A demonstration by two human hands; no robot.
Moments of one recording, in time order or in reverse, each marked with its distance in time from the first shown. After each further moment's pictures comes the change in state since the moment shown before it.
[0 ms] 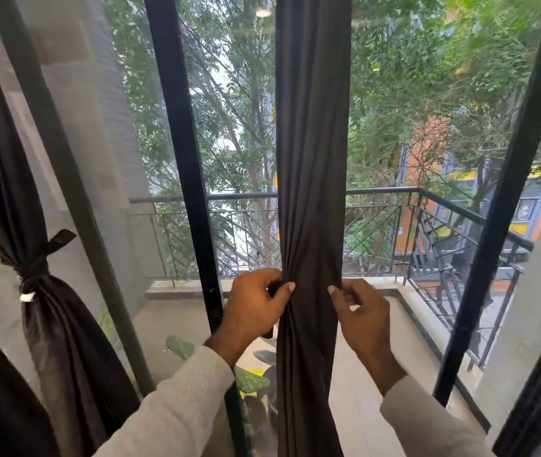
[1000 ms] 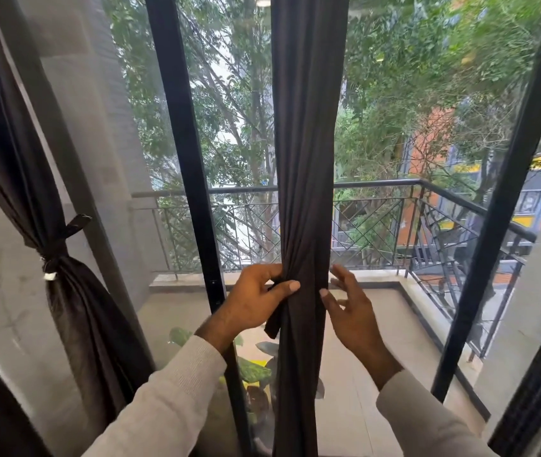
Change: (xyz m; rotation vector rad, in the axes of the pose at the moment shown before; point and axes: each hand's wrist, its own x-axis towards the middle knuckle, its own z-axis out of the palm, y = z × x) left_hand -0.006 0.012 -0.015 -0.370 -0.265 -0.128; right_hand -0.011 0.016 0.015 0.188 -0.234 0.108
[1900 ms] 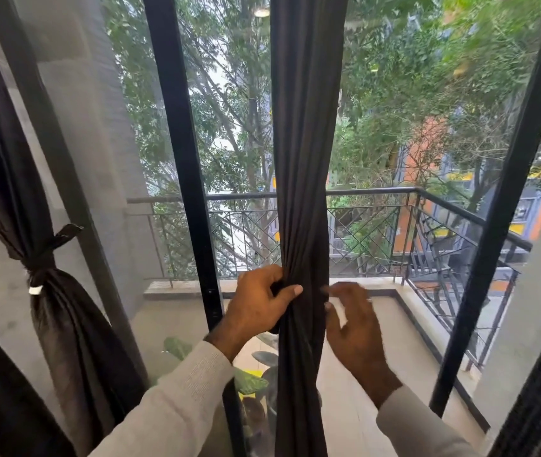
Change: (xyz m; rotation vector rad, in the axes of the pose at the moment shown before) left_hand 0.021 -0.026 0.008 0.166 0.157 0.061; right_hand -0.005 0.009 -0.004 -0.391 0.106 -0.413
